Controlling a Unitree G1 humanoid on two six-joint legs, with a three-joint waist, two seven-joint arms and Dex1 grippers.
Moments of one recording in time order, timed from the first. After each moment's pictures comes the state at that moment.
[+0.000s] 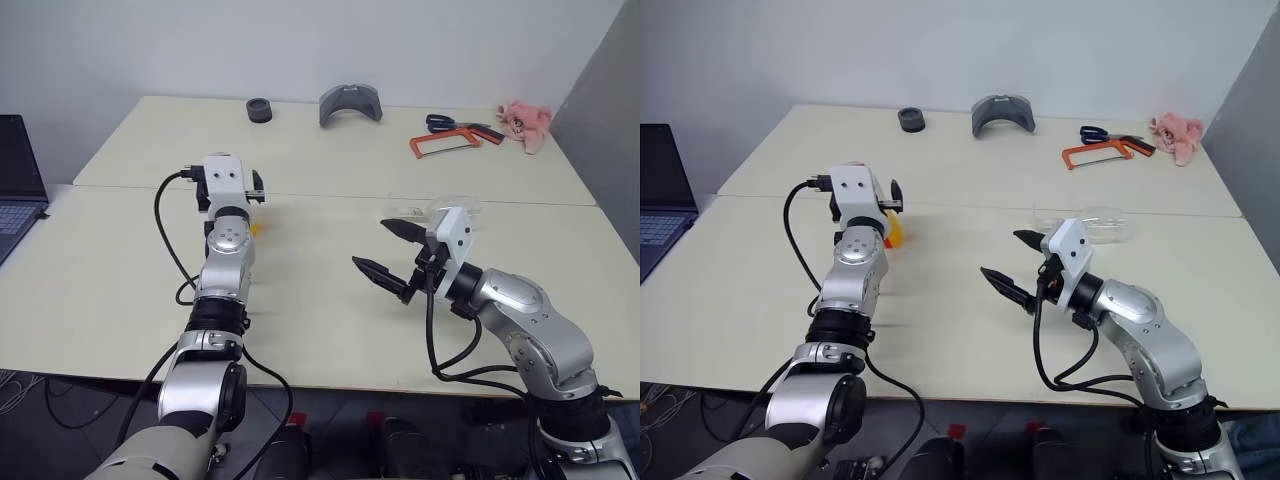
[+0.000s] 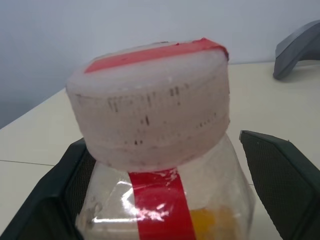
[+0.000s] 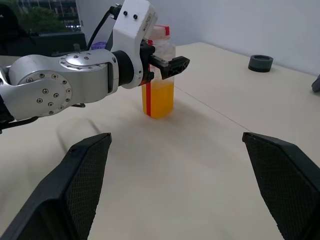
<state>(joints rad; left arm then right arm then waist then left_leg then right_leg) -0.79 0.21 0.16 0.56 0.04 0.10 0.20 -0.33 -0.42 0.10 -0.47 0.44 0.56 0.58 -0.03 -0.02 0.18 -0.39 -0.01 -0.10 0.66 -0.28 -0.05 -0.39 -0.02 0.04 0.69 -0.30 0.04</state>
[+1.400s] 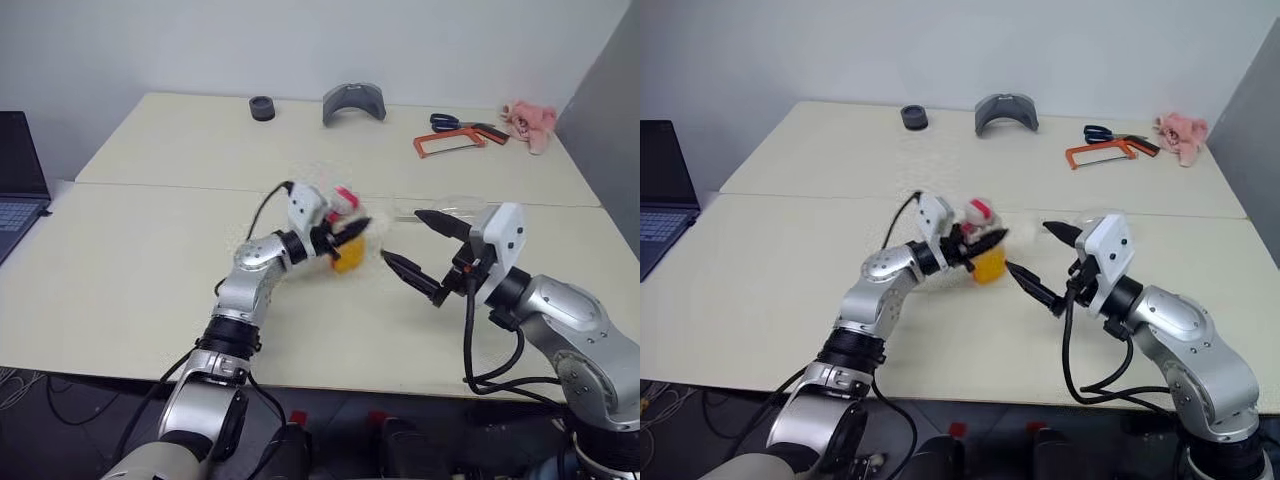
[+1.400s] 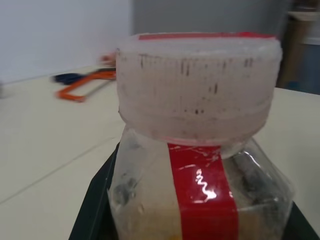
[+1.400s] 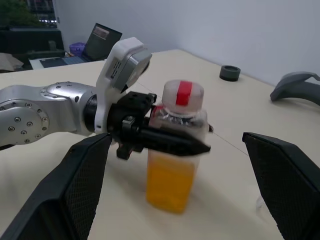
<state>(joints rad) -0.68 0.21 -0.13 0.38 -0.30 0.08 -0.93 -0.26 -0.50 -0.05 -0.73 0.54 0.71 0.48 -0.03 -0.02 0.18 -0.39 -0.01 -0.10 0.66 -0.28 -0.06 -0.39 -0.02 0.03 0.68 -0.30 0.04</state>
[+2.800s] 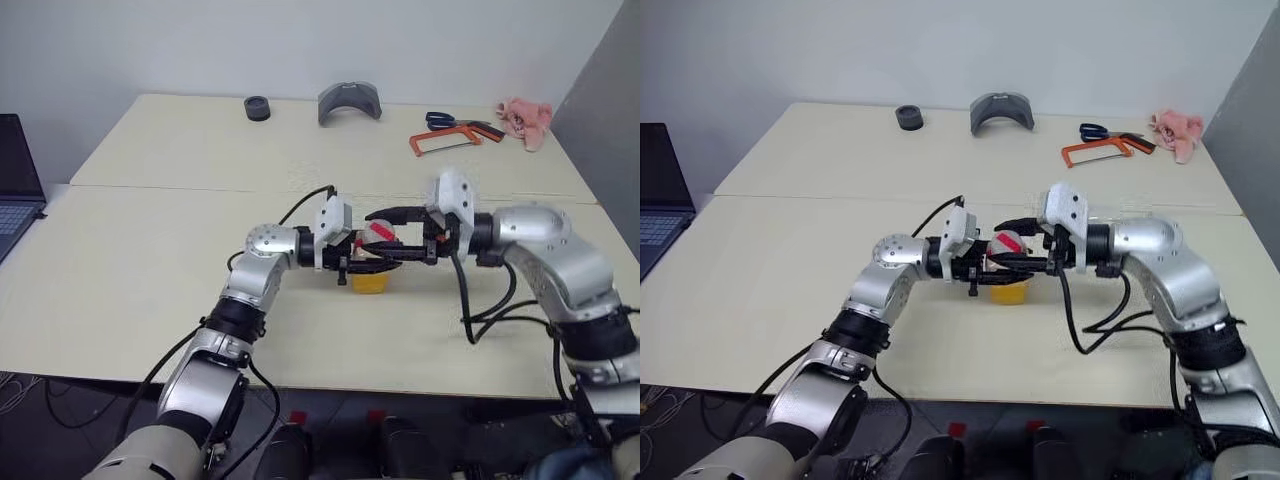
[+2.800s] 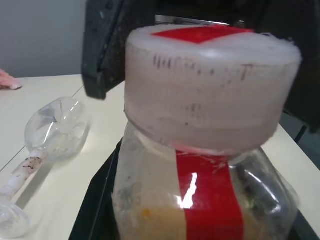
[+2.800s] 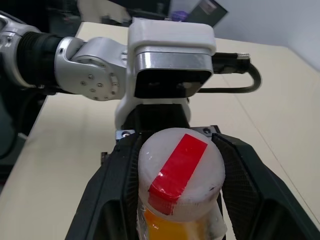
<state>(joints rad) -0.80 0.24 -0.19 0.48 -0.27 0.01 -1.30 -0.76 -0.64 0.20 -0.10 0.44 0.43 1.13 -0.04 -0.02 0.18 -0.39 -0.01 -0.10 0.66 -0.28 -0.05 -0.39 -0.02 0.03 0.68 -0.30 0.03</state>
